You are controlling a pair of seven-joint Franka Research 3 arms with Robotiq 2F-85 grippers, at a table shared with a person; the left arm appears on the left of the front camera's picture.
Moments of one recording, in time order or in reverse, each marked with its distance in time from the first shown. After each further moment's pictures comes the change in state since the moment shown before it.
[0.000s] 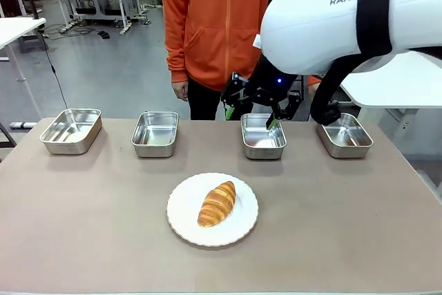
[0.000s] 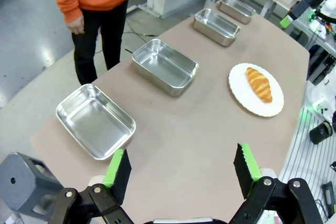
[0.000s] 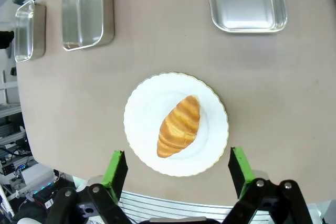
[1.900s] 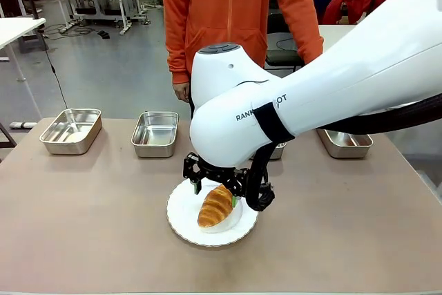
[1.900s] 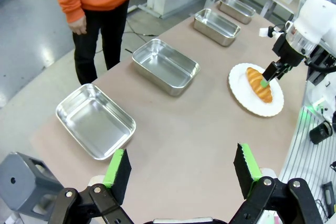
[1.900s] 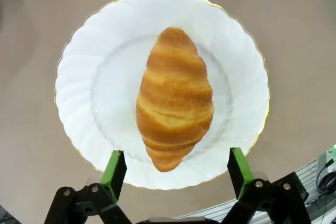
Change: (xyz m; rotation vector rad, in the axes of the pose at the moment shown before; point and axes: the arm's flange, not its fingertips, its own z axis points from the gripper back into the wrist) left arm 0.000 0.000 0.000 0.000 0.000 0.000; right arm -0.073 0.057 -0.172 -0.338 0.173 -0.401
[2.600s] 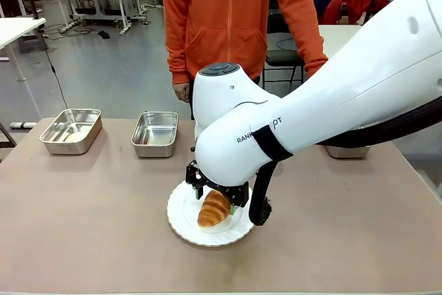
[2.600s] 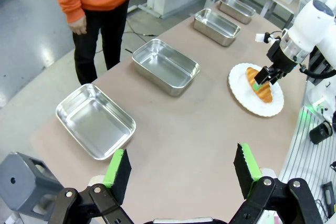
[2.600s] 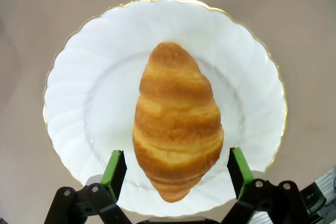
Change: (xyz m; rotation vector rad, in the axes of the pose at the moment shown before) left arm 0.000 0.000 0.000 0.000 0.000 0.000; right arm 0.004 0.000 -0.034 0.023 -0.037 -0.079
